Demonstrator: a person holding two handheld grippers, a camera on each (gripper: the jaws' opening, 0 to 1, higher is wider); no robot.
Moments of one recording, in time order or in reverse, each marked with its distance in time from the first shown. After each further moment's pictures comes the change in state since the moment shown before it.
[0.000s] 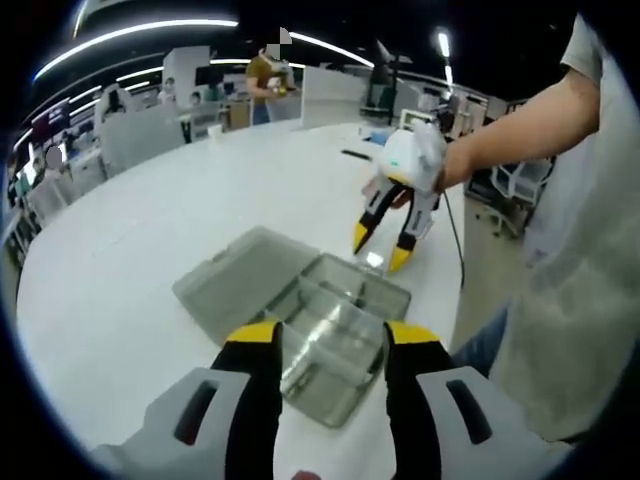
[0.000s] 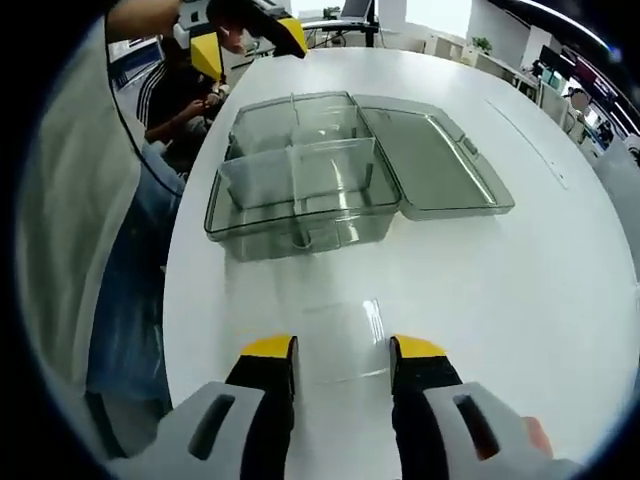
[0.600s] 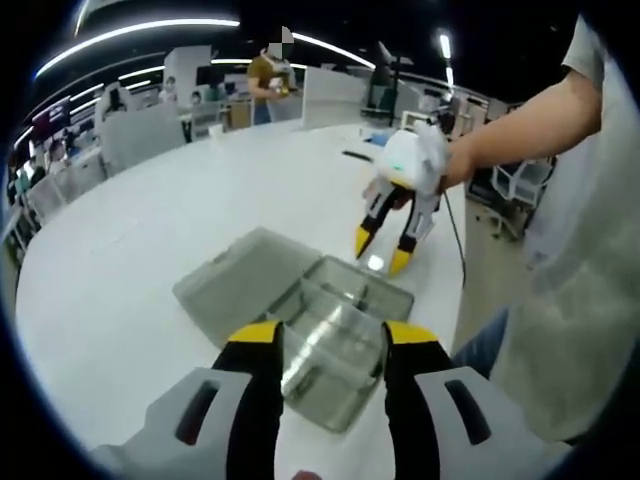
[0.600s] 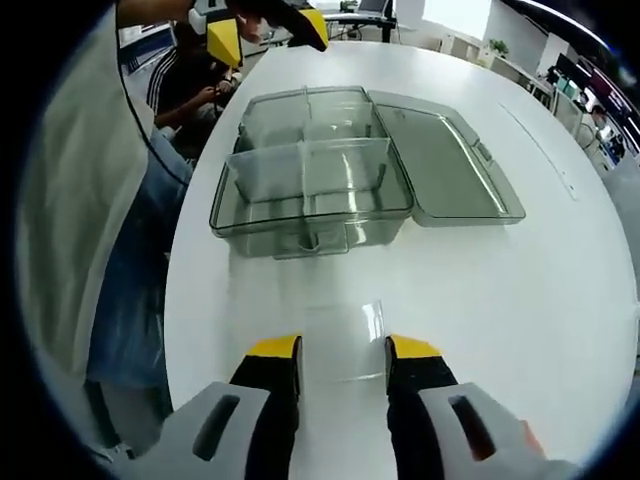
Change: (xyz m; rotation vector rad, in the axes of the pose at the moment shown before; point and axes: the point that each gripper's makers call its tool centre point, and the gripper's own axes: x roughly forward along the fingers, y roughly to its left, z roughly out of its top) left arm 0.003 0.002 0.002 -0.008 -0.005 -0.002; right arm 0.001 0.001 0.002 -0.052 0.036 0.026
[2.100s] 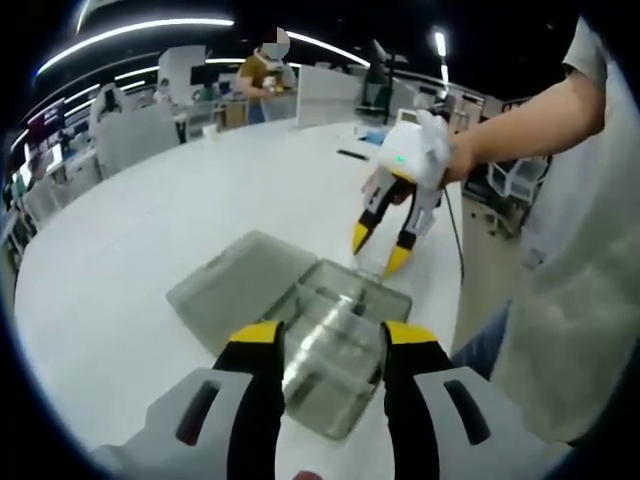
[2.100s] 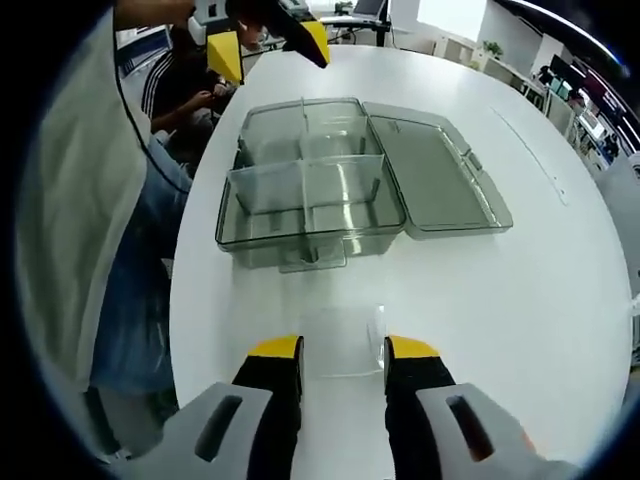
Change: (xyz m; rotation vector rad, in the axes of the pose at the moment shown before) left arm 0.008 -0.002 0.005 0.014 0.010 -0.023; right arm -0.014 0.000 0.010 0.011 -0.019 -0.037
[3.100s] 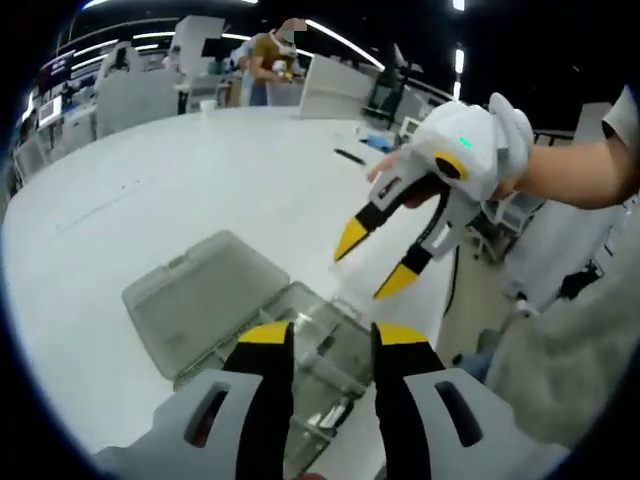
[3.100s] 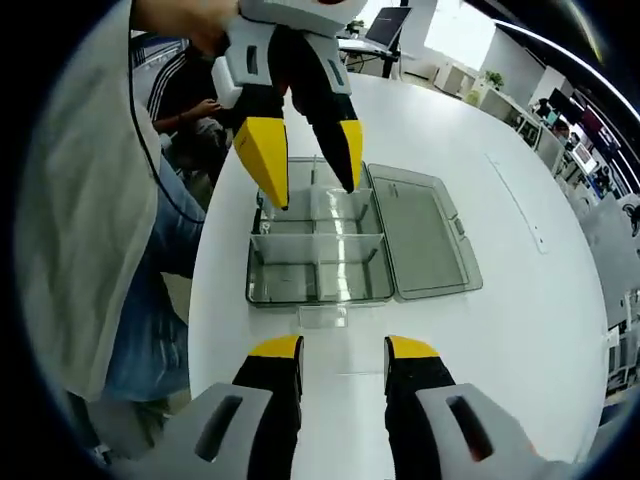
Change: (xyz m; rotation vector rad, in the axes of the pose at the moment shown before) left arm 0.039 -0.019 0.021 -0.188 0.033 -0.078; right arm -0.036 0.005 0.050 -0.088 -0.077 -0.078
